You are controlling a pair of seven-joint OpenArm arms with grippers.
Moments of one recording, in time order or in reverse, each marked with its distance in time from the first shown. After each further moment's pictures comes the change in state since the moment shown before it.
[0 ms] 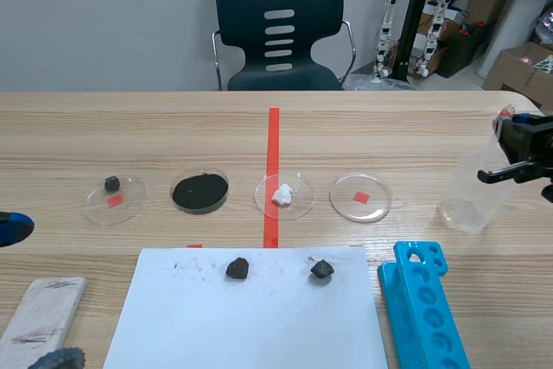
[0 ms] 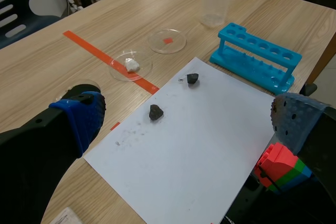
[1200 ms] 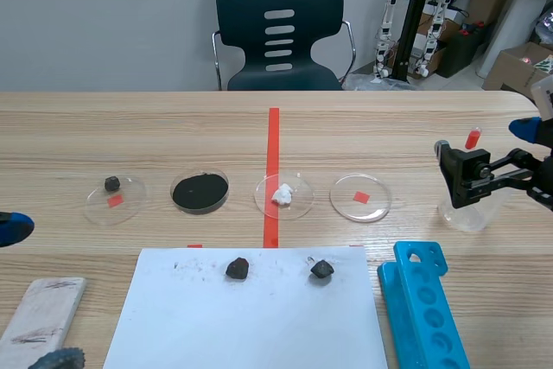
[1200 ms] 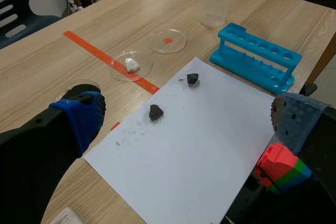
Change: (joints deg) left arm 0.0 0.0 0.0 0.0 0.0 0.0 0.0; right arm 0.1 0.0 -3.5 -1.7 0.0 0.0 0.6
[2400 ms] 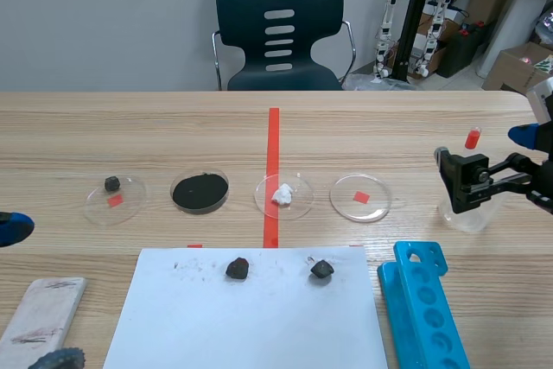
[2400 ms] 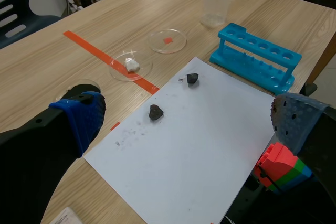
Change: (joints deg) left arm 0.0 0.0 0.0 0.0 0.0 0.0 0.0; right arm 0.0 0.0 0.0 0.0 0.0 0.0 -2.6
